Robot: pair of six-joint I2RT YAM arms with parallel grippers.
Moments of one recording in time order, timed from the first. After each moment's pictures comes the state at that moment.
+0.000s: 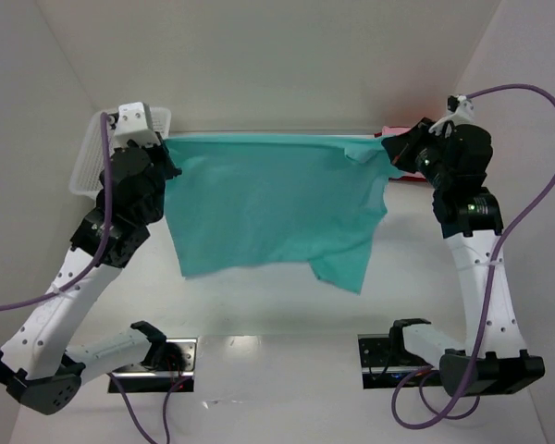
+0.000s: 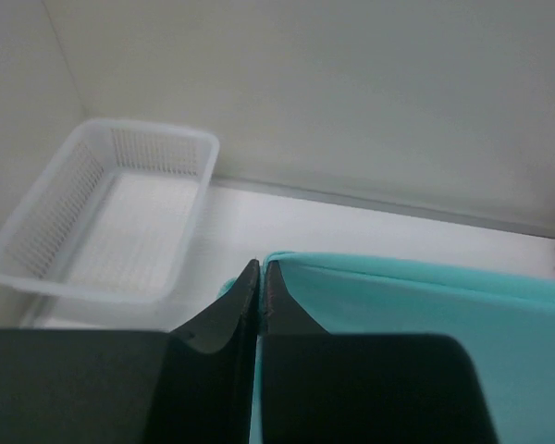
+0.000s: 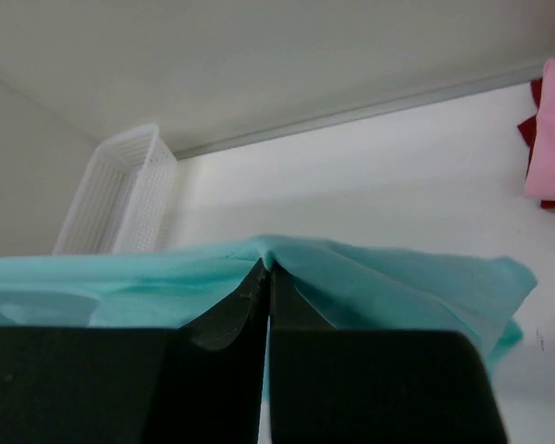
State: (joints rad) left arm -0.52 1.06 1.36 -0.38 -0.68 -0.16; right arm 0.02 1.12 1.38 -0.46 -0.23 0.49
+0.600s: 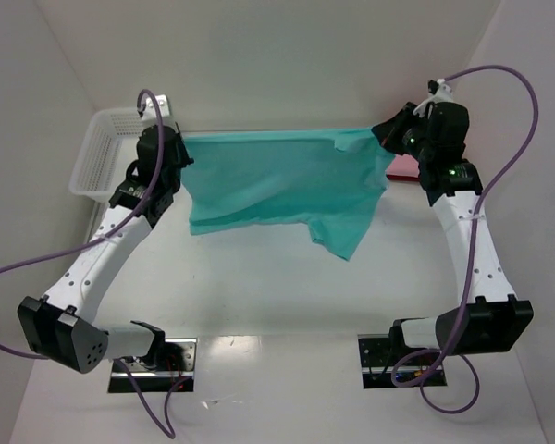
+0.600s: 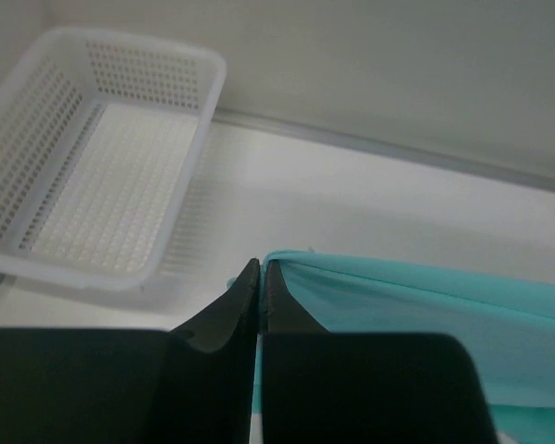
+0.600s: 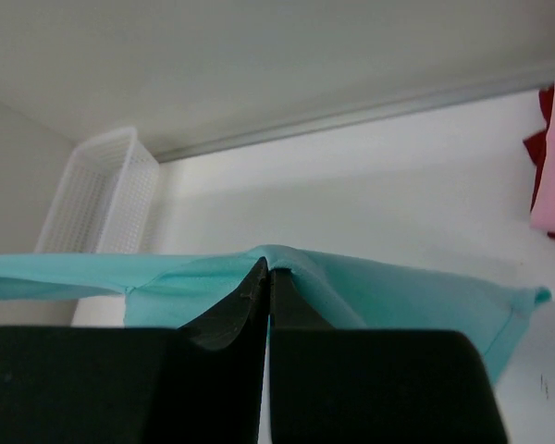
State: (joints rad) left arm -0.32 1.29 1.29 -0.24 -0.52 -0.23; right arm 0.03 1.32 1.44 -0.35 -0.24 0.48
